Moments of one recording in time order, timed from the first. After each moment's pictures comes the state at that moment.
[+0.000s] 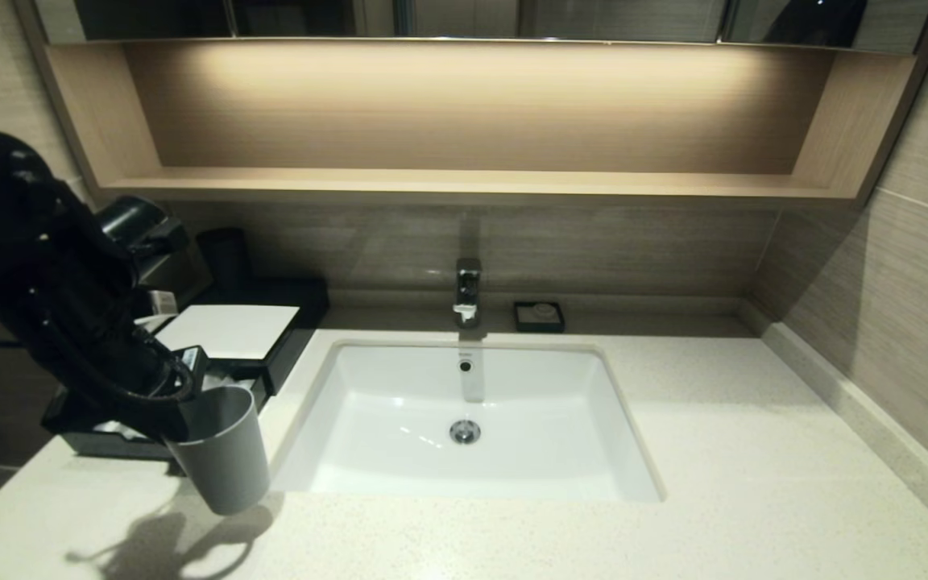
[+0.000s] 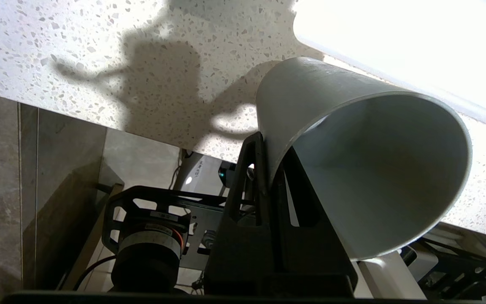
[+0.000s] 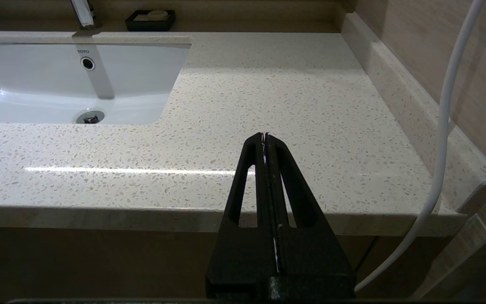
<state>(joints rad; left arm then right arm) -0.09 1.78 -1.54 1.12 -0.05 -0.40 0.00 0.00 0.00 0.00 0.00 0.00</state>
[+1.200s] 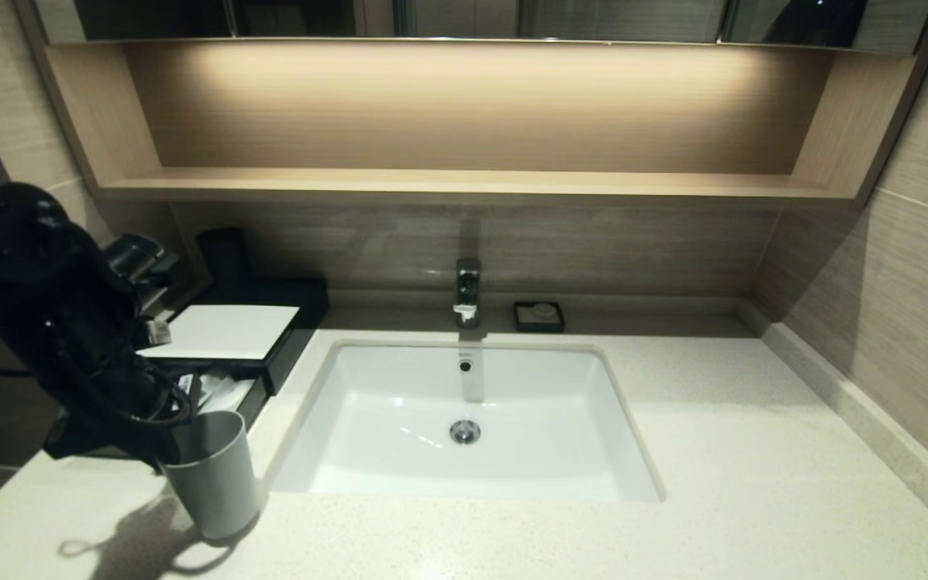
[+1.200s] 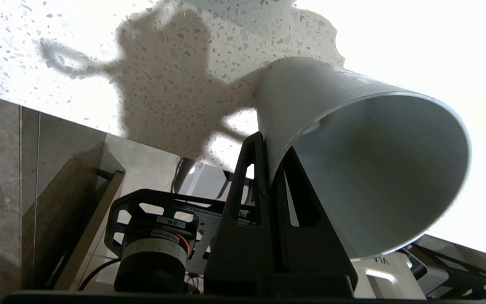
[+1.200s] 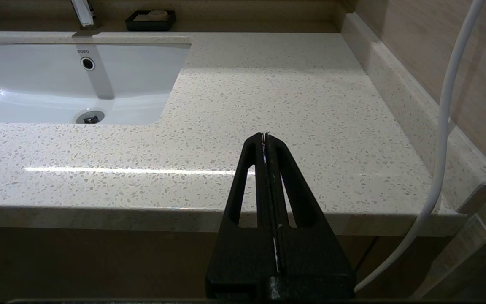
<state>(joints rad) -0.03 1.81 -1.41 1.01 -0.04 -0.38 0.00 0.00 0.00 0.00 0.00 0.00</state>
